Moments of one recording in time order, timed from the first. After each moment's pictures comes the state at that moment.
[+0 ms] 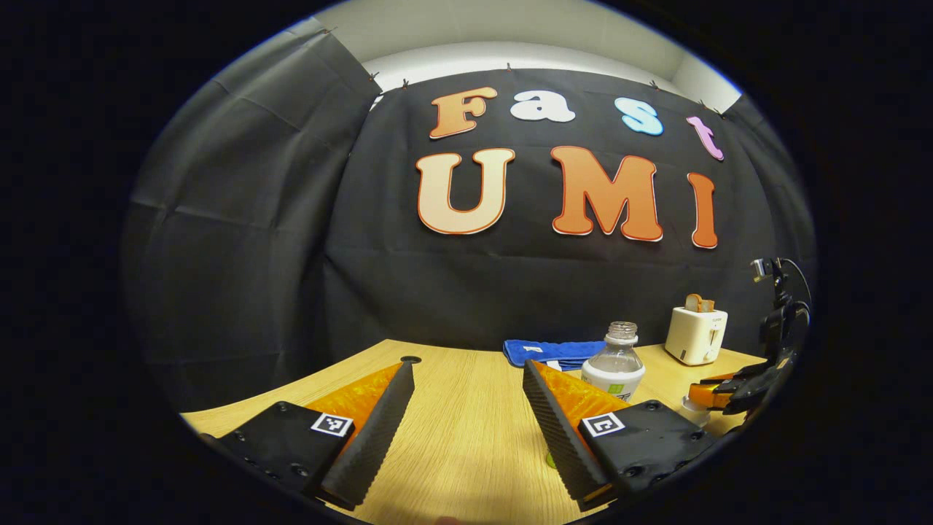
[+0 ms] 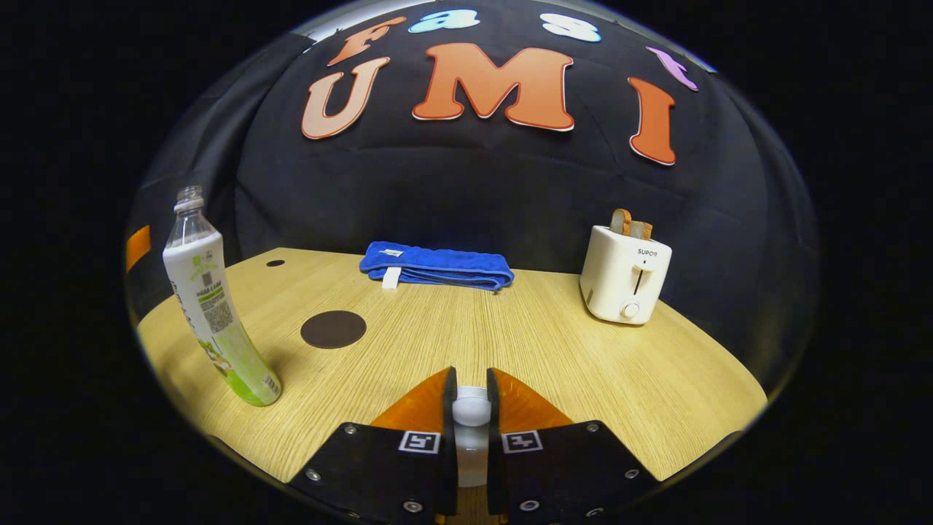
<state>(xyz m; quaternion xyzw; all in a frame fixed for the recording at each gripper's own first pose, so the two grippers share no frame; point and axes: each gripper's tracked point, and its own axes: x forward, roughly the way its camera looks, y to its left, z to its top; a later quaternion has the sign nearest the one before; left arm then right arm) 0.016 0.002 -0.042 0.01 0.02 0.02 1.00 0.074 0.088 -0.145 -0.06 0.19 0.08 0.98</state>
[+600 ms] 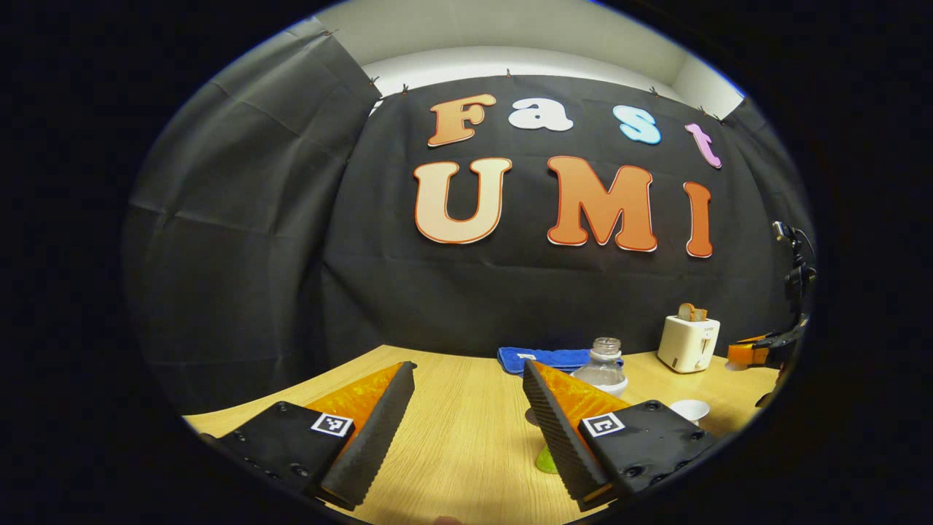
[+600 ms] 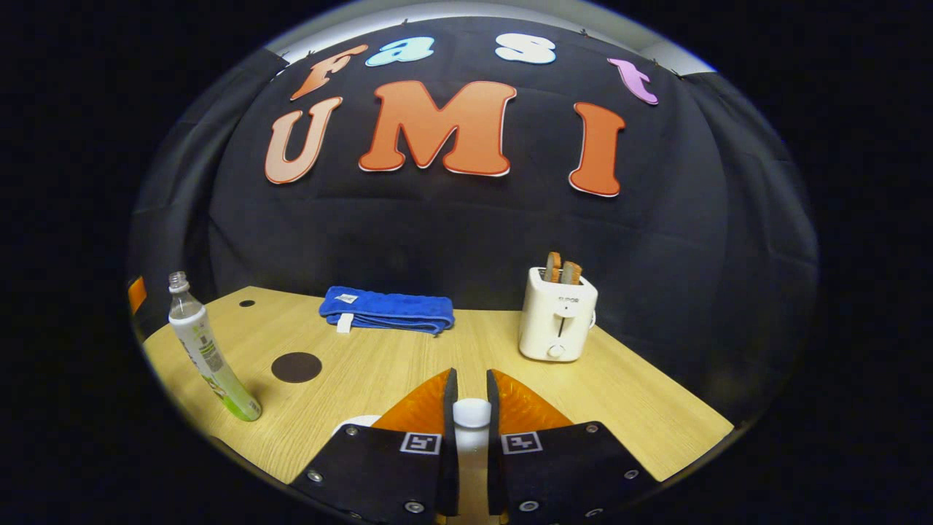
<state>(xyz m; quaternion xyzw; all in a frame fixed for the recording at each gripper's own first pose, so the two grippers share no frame) 0.006 -0.011 -0.020 0.01 0.01 0.01 1.00 0.074 -0.008 -0.070 -0.06 0.13 0.01 0.99</state>
